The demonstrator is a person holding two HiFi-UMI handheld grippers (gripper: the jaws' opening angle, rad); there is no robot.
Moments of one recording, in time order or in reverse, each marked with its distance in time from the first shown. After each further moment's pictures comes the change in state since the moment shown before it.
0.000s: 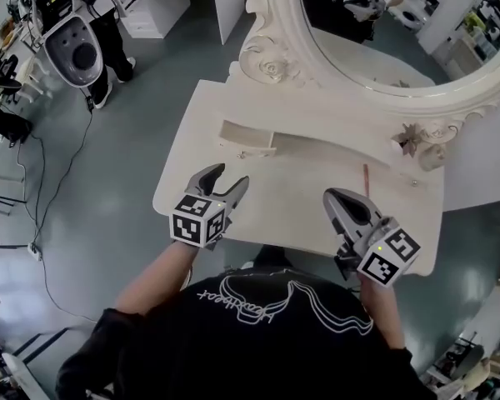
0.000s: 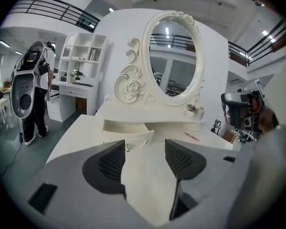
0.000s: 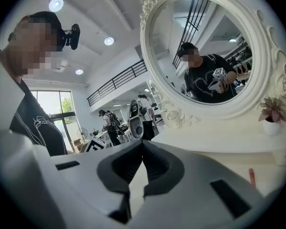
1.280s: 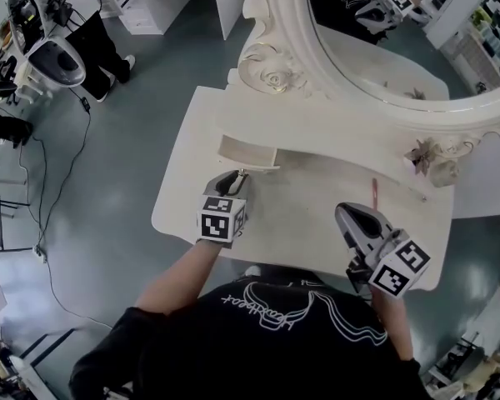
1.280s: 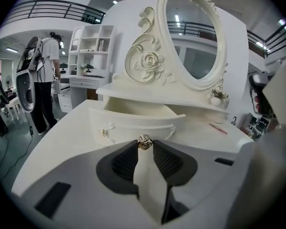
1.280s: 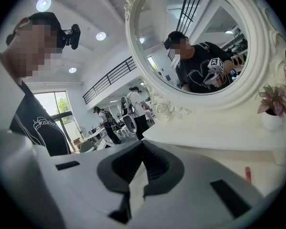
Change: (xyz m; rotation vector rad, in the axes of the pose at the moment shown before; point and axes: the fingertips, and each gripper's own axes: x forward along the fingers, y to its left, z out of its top) left arm 0.084 0.046 -0.038 -0.041 0.109 0.158; right arm 0.014 -0.051 -0.011 0.061 0.083 -0.021
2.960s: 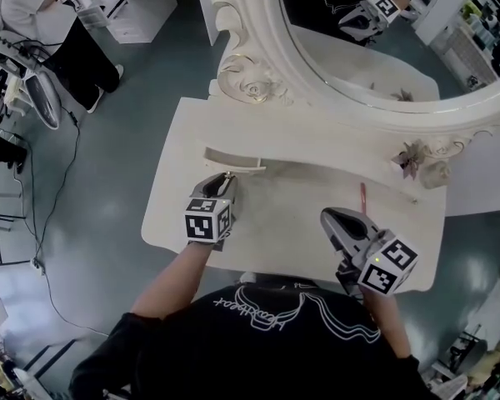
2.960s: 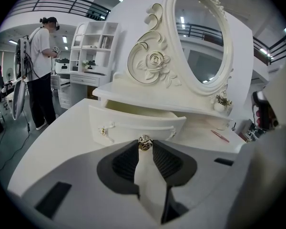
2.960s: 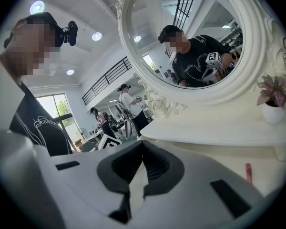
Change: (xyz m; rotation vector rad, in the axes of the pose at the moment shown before) left arm 0.018 0.005 0.015 -0.053 0.003 -0.016; right arm 0.005 -0.020 -0.009 0.045 0.024 0.010
